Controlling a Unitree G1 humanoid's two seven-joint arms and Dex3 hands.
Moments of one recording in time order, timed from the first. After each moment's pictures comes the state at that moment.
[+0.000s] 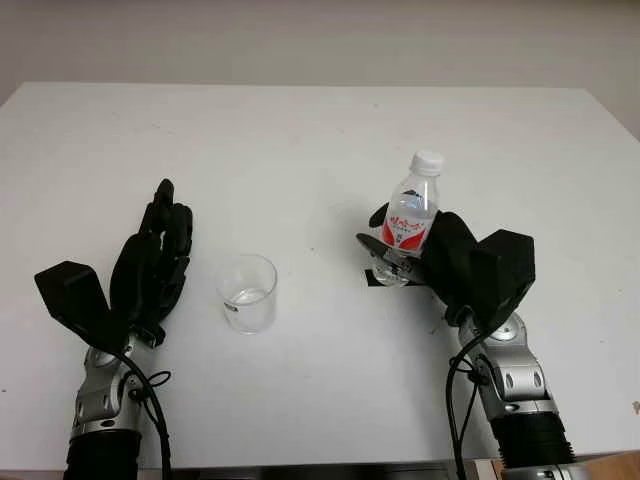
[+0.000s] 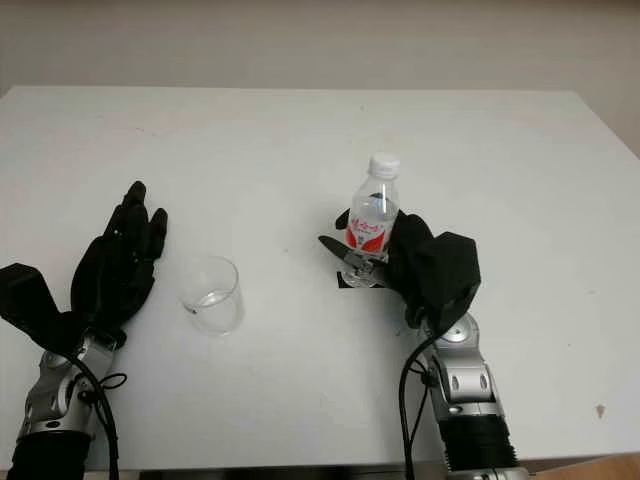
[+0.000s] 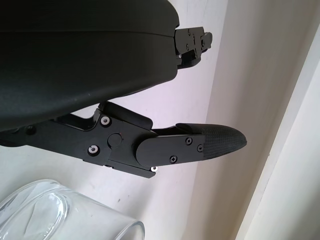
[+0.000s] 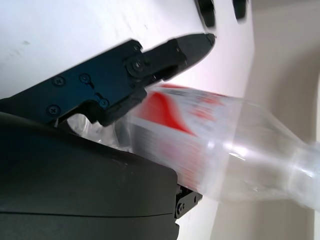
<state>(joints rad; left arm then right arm) -0.24 0.19 0.27 0.27 -0.34 0.01 -0.28 -0.28 -0.20 0.00 0.16 0.06 0.09 0.27</state>
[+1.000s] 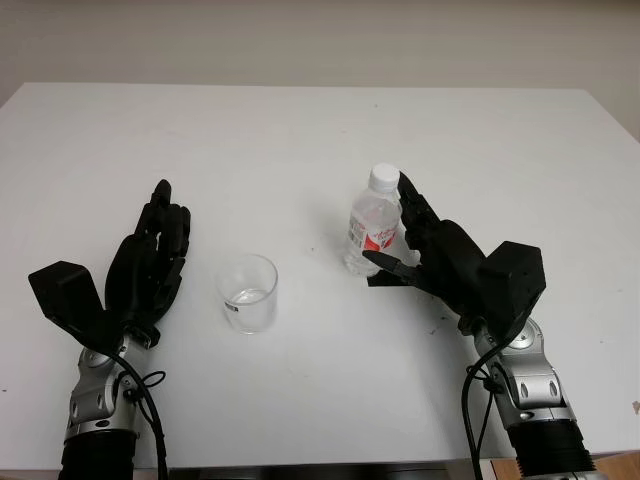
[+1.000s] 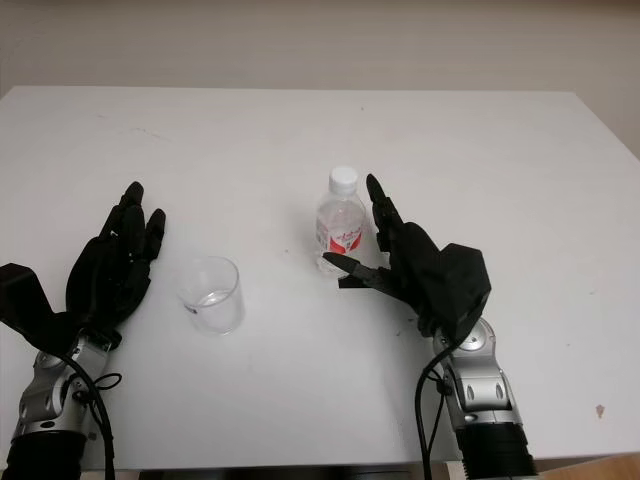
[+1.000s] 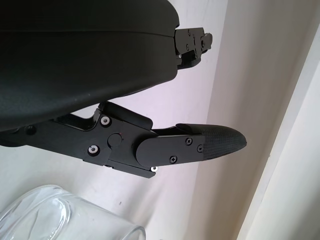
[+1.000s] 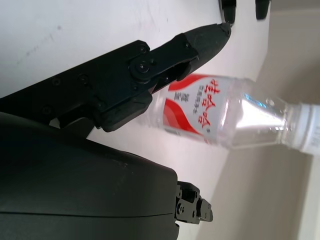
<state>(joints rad) -0.24 0.21 0.29 0.28 -0.34 0.01 -0.31 -0.25 -0.24 -0.01 0.19 0.00 -0.06 0.23</state>
